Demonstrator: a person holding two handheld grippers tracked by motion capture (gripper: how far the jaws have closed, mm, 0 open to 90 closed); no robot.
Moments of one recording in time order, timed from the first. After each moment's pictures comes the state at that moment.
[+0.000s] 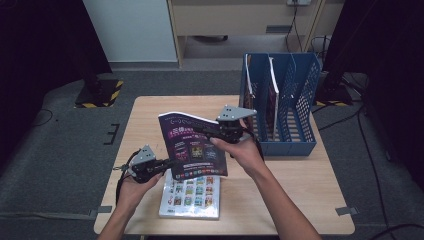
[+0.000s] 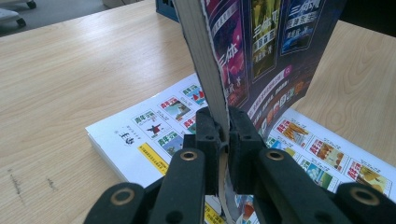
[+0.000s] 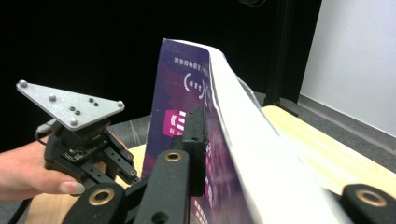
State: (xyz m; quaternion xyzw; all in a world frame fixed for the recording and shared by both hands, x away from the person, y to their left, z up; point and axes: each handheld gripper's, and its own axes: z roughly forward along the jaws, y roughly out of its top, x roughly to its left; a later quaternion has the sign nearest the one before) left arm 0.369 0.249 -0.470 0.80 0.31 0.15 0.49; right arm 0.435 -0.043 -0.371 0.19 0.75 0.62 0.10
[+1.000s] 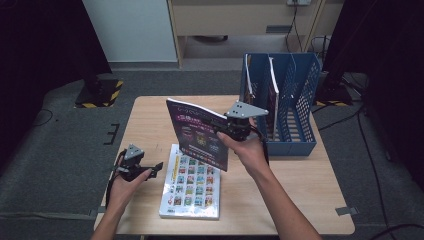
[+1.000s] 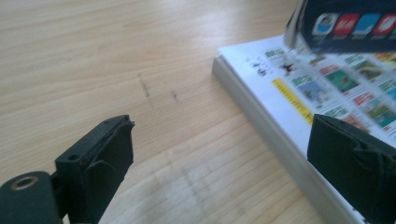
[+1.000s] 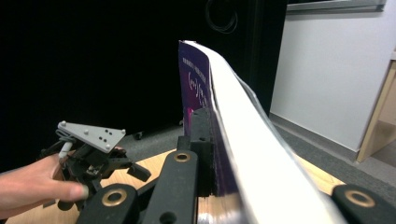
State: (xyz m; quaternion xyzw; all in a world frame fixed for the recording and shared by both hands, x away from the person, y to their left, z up) left arm 0.389 0.299 -0.507 0.77 0.46 0.20 0.39; right arm 0.428 -0.060 -0.353 0.21 0.72 0.64 0.16
